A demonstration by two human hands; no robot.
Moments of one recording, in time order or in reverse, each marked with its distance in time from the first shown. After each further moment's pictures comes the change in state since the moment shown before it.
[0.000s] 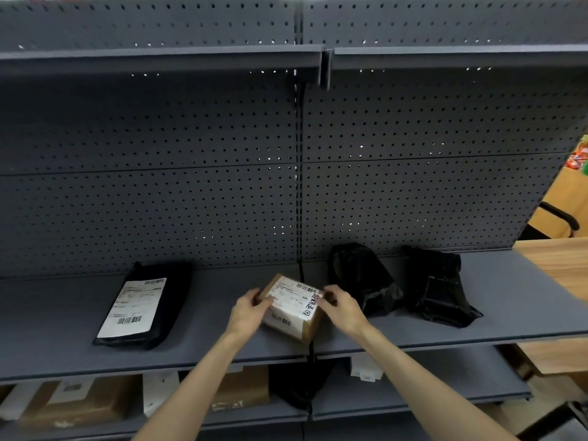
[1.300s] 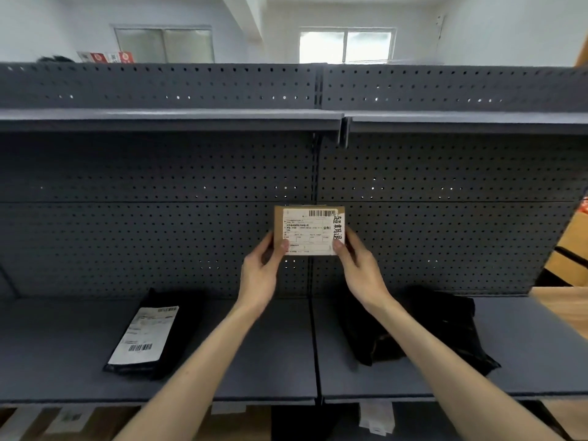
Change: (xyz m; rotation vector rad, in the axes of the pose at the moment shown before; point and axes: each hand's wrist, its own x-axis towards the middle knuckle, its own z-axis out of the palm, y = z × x) left_hand -0.015 0.131 -0.044 -0.404 0.173 0.561; right_hand -0.005 -0.139 -0.073 0.279 0.207 -0.570
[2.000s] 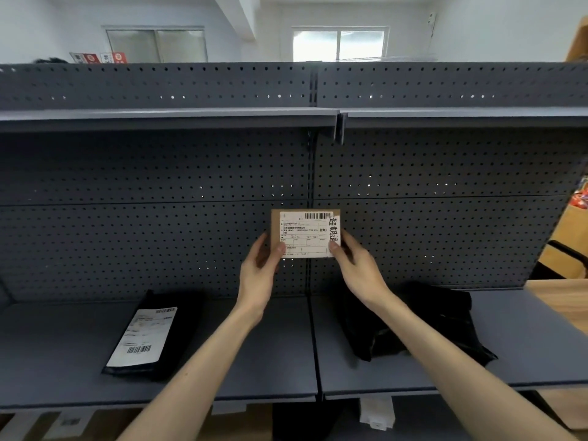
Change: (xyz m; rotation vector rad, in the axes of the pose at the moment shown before) left_hand -0.006 -0.008 0.002 -0.144 0.048 -0.077; right_hand -0.004 0.000 -0.004 -0.141 -0.046 0.020
